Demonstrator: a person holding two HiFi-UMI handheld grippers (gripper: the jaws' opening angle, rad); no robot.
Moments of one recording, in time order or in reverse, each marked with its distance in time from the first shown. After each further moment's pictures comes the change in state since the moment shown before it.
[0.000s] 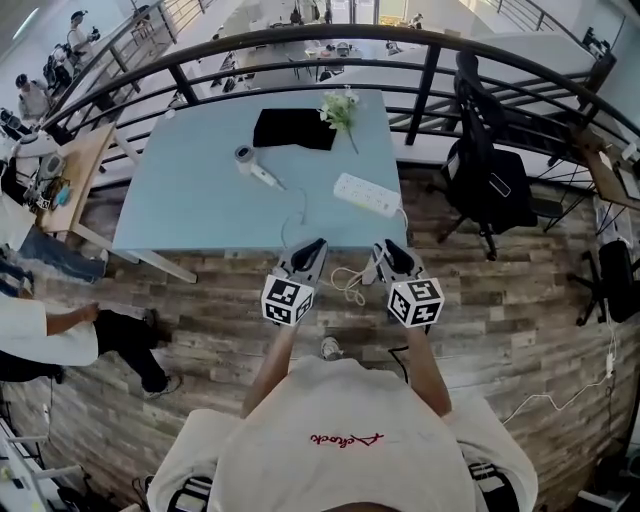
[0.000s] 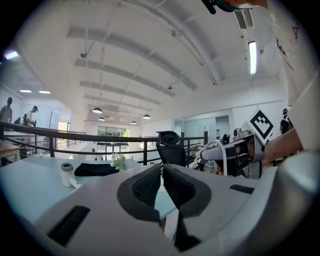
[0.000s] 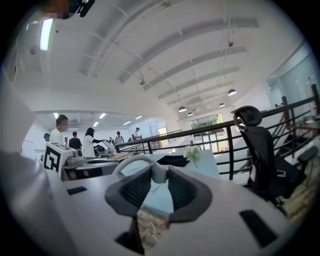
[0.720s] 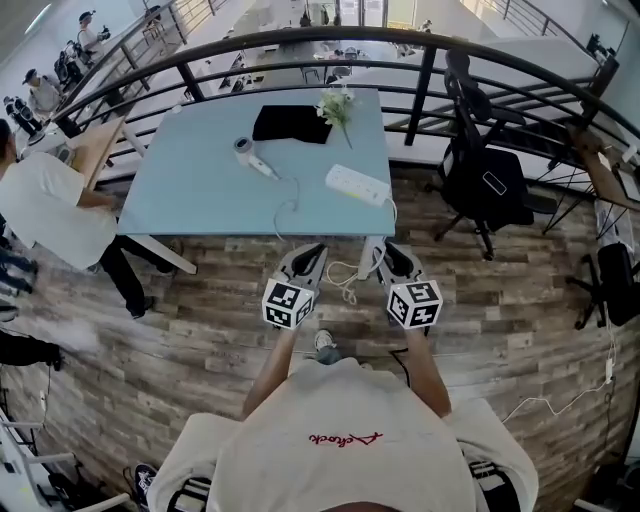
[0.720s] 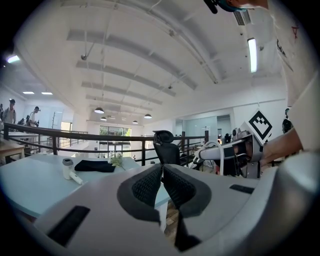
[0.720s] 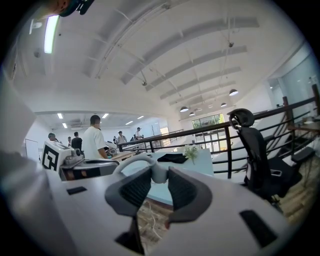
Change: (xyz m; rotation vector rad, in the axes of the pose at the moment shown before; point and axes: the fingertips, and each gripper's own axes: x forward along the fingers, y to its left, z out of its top) left arm -0.025 -0.079 0.000 -0.010 0.020 0.032; right arm -0.075 -0.011 -0.010 -0.002 0.011 0.027
